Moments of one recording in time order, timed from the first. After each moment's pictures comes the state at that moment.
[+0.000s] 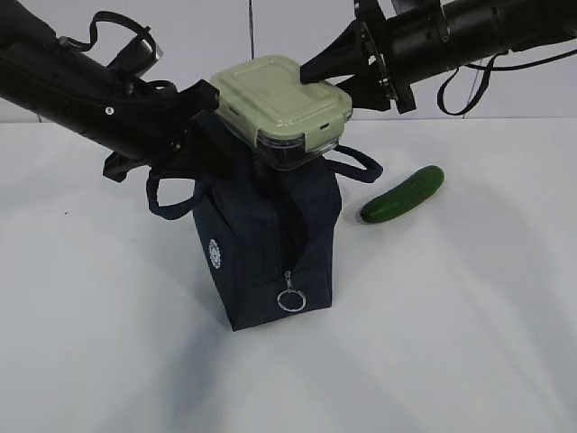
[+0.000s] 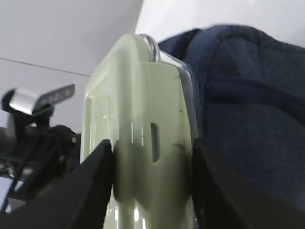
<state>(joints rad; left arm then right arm) -0.35 1.79 -1.25 -0.95 0.74 0.30 0.12 2.08 -1.76 1.22 1.19 -0.57</state>
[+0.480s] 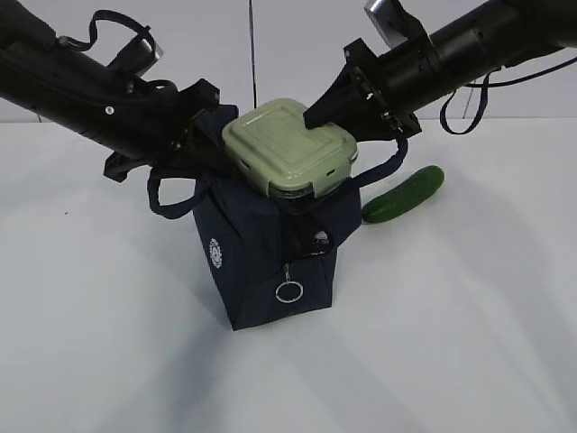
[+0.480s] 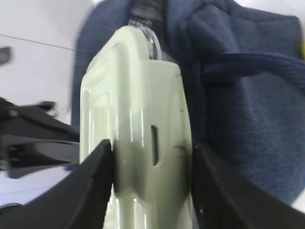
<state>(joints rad) -0.35 1.79 -1.25 -0.96 0.74 0.30 0.15 2.11 -1.77 1.05 1.20 -0.54</state>
